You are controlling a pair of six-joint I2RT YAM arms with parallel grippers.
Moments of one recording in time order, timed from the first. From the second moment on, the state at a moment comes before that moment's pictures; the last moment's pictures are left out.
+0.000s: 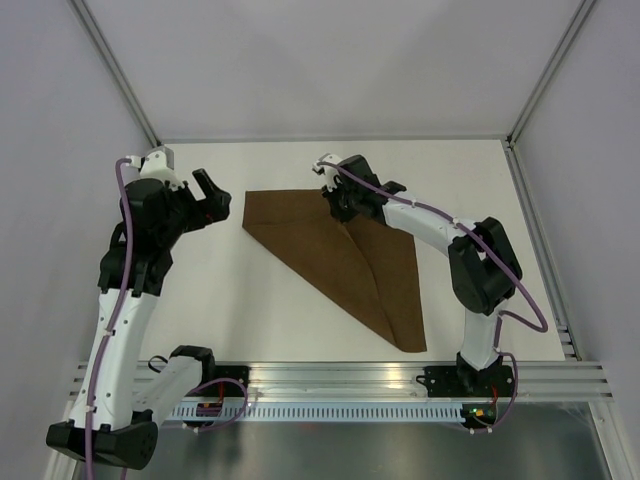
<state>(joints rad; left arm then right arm) -0.11 0.90 1.17 -0.63 0.00 -0.36 0.63 1.91 1.48 -0.33 -0.08 -0.08</state>
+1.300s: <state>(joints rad) -0.11 0.92 1.10 -0.59 0.01 -0.36 0.34 2.04 1.51 -0.26 -0.09 -0.07</state>
